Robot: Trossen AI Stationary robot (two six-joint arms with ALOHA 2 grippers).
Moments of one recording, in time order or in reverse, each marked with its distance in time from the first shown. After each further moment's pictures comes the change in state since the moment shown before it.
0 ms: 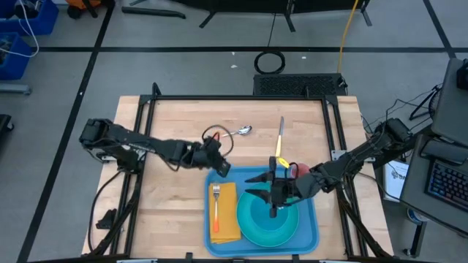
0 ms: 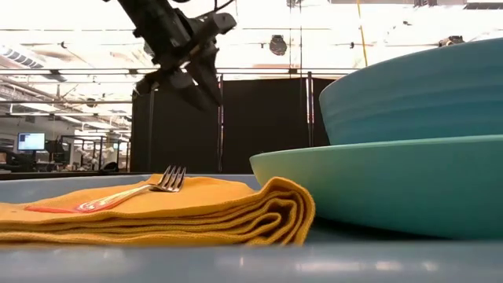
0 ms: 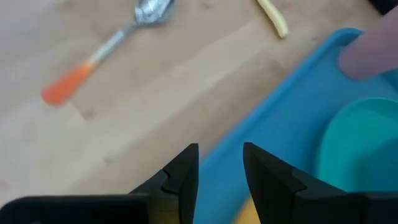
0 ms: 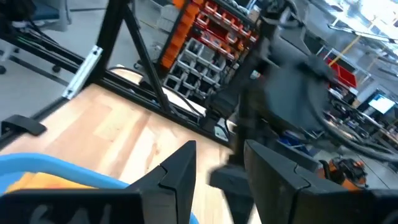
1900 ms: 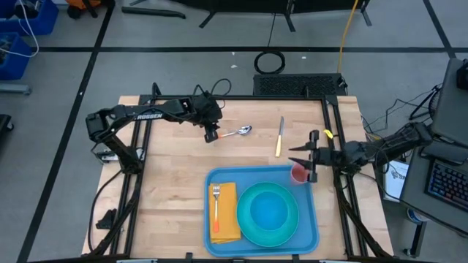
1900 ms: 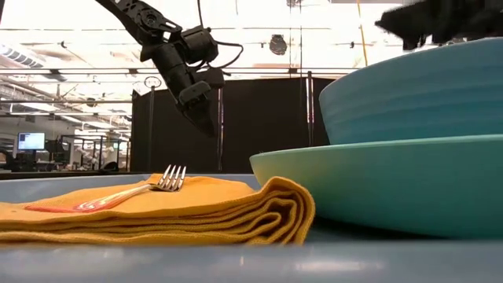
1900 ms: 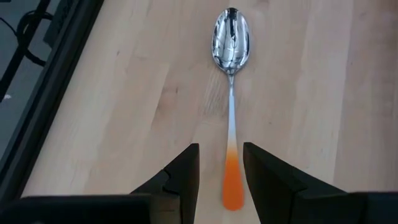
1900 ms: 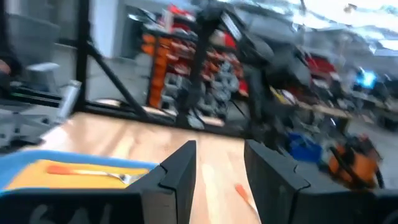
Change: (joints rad) left arm 0.598 0.045 0.001 0.047 0.447 1.174; right arm -0.207 -0.936 -0.744 0.017 -0.159 0.193
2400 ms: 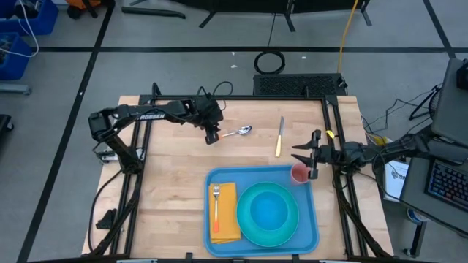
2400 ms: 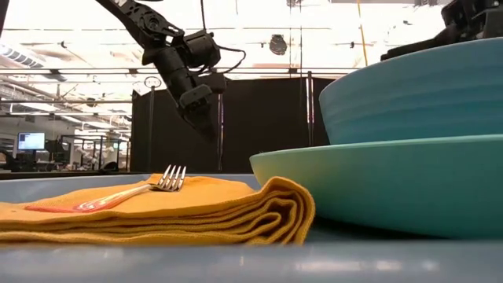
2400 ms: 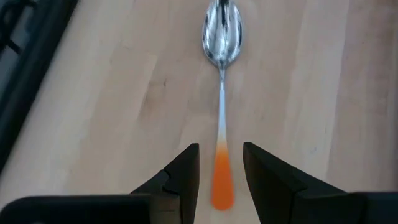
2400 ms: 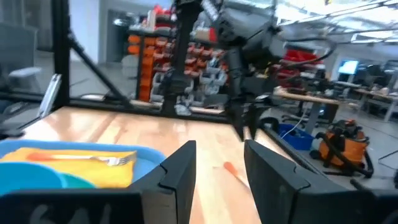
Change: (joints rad) left arm -0.006 0.026 0.000 -0.003 0.022 -0.028; right arm -0.118 -0.259 -0.192 -0.036 -0.076 0.043
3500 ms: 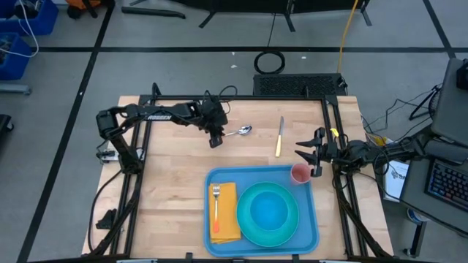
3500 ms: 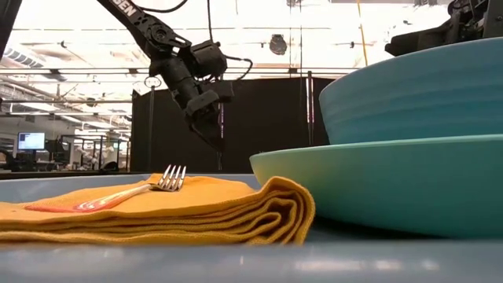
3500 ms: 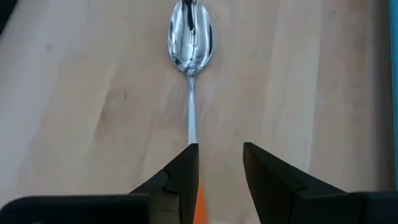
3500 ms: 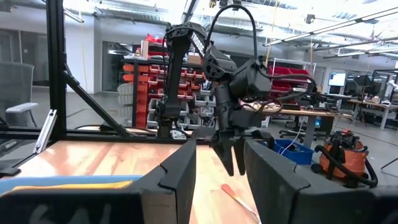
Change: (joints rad) left arm -0.014 0.083 -0.001 0.085 0.092 -0.016; right arm -0.018 -0.105 -0.005 0.003 0.000 0.026
